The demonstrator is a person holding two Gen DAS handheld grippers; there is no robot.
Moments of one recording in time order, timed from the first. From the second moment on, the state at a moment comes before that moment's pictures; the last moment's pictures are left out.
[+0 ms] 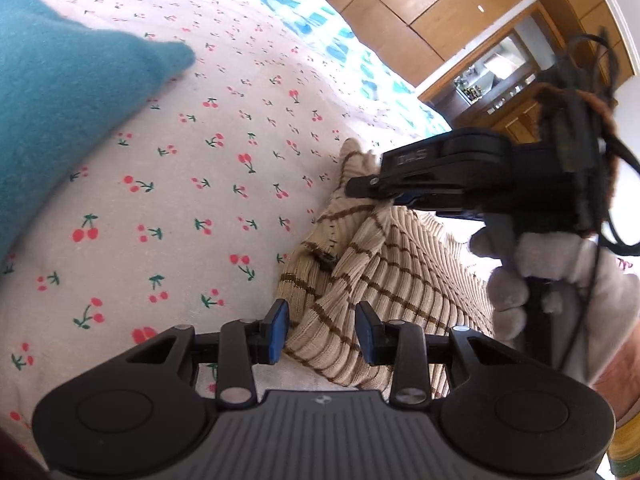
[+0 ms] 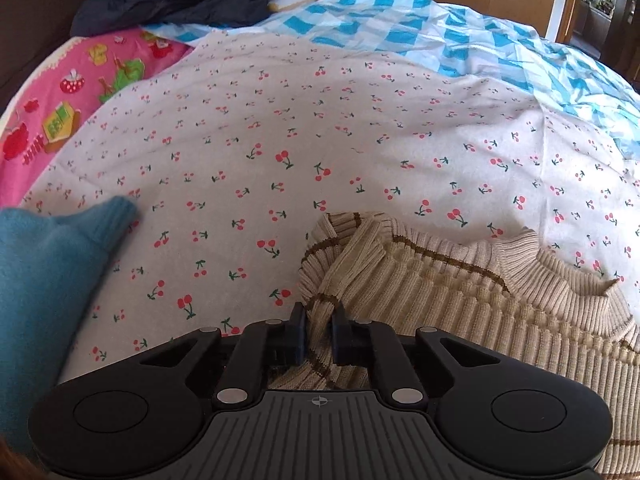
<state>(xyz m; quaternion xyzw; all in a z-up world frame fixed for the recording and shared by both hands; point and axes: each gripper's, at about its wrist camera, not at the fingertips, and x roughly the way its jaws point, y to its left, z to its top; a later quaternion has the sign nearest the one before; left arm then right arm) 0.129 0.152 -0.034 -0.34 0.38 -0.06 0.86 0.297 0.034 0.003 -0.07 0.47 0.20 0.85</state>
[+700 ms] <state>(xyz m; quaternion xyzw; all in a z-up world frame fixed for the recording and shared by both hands) 0.130 0.087 -0.018 -0.14 0.35 -0.02 0.93 0.286 -0.041 0.024 0.04 0.45 0.24 0.86</state>
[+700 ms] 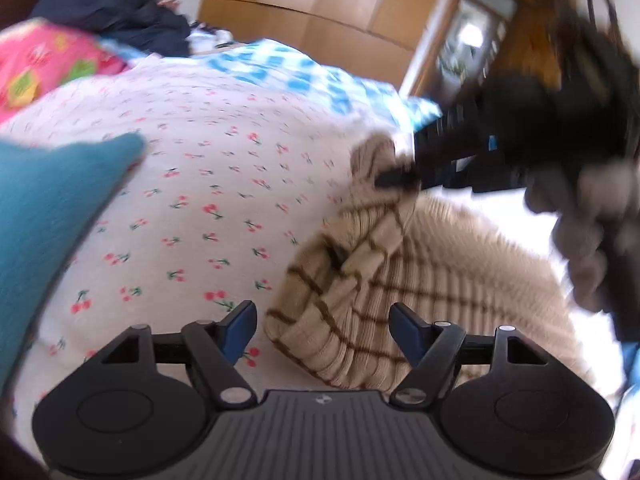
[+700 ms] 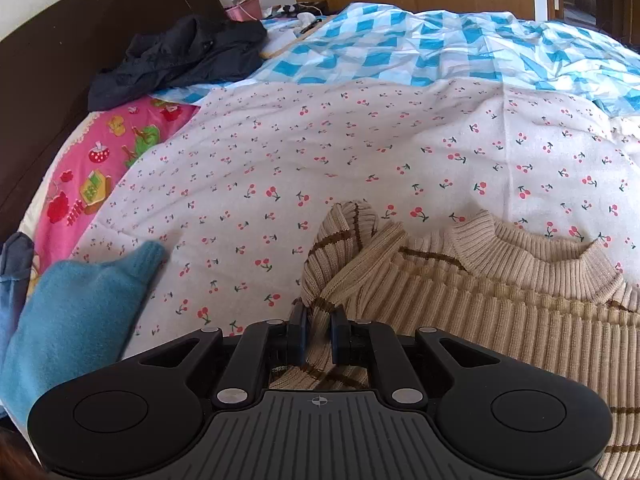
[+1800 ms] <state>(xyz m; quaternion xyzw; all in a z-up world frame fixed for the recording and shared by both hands) 0.152 -0.197 0.005 0.02 0.40 -0.26 0.88 0.237 -0.357 -0.050 0.31 0.40 0.12 0.85</state>
